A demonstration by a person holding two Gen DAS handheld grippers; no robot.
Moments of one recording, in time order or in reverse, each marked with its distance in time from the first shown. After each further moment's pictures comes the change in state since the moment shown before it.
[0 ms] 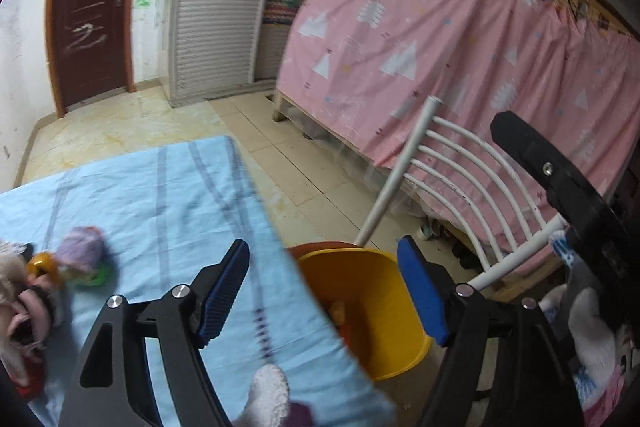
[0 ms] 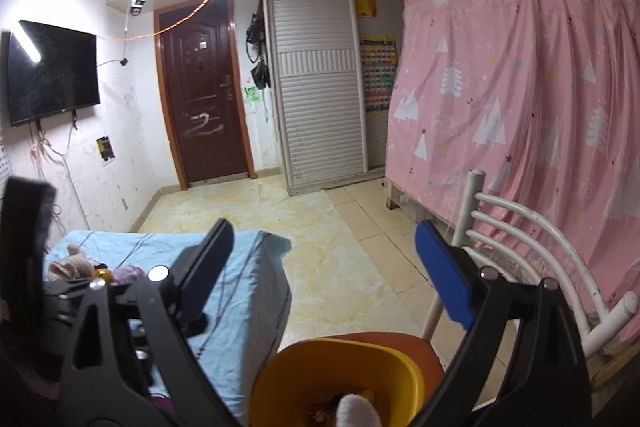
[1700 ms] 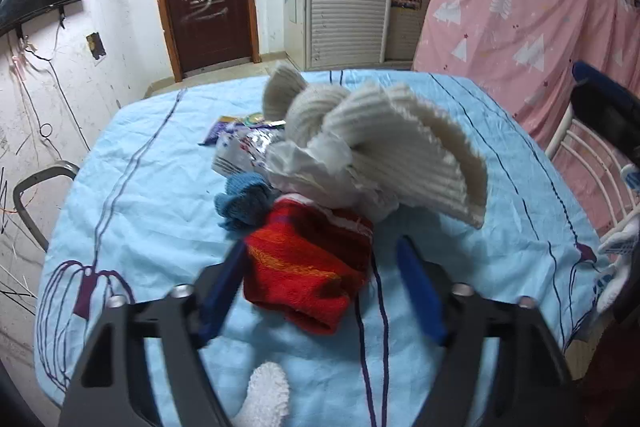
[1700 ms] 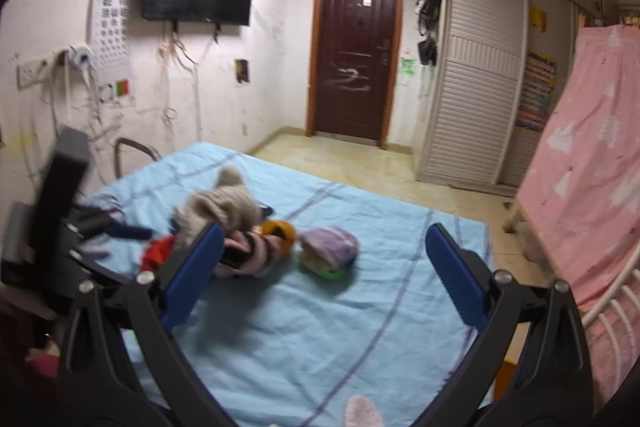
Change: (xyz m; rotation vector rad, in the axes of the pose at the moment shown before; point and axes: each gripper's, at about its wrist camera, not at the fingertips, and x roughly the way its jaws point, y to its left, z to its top) left arm -0.097 0.217 -0.112 -0.101 0.068 0.393; right arm 0.029 0.236 -0.053 -0.324 0.111 0.459
